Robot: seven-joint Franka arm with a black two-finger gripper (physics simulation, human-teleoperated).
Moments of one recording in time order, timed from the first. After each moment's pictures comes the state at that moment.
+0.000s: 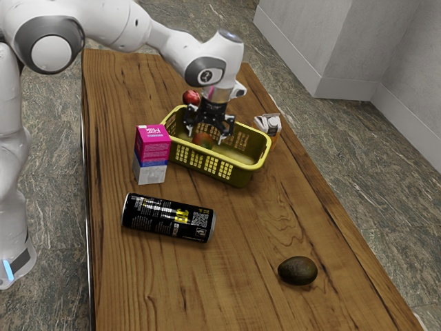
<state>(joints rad) -0.21 0.05 0.52 -2.01 0.00 2.07 -0.85</state>
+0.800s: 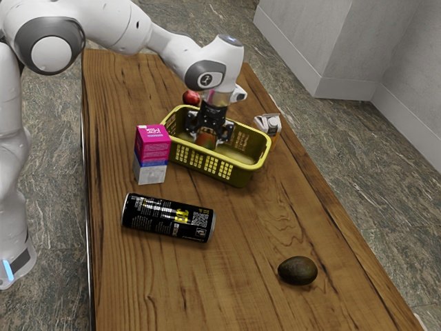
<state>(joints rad) -0.22 0.05 0.52 -2.03 -0.01 2.08 -0.83</state>
